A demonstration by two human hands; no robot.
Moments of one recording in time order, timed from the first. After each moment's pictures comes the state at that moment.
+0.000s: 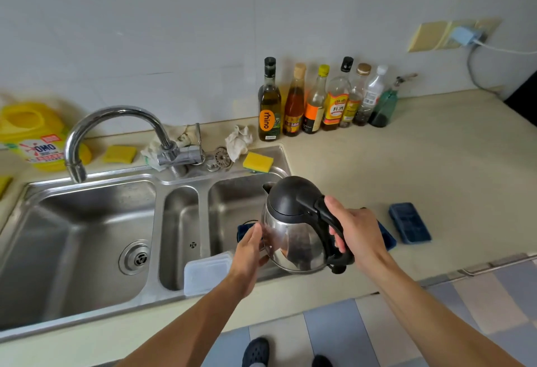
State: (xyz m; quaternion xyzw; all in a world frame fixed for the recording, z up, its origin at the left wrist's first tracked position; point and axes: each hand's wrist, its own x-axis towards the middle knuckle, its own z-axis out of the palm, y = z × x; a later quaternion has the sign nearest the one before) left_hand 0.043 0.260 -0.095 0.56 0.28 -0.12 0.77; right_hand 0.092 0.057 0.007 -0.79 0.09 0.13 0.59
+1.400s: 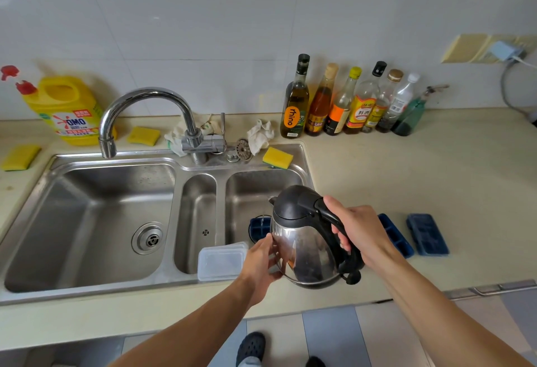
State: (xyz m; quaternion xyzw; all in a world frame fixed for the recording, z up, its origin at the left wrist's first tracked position) left_hand 0.010 0.268 -0.101 0.48 0.33 -0.15 0.80; right_hand 0.095 0.096 0.022 -0.81 0.09 0.21 0.53
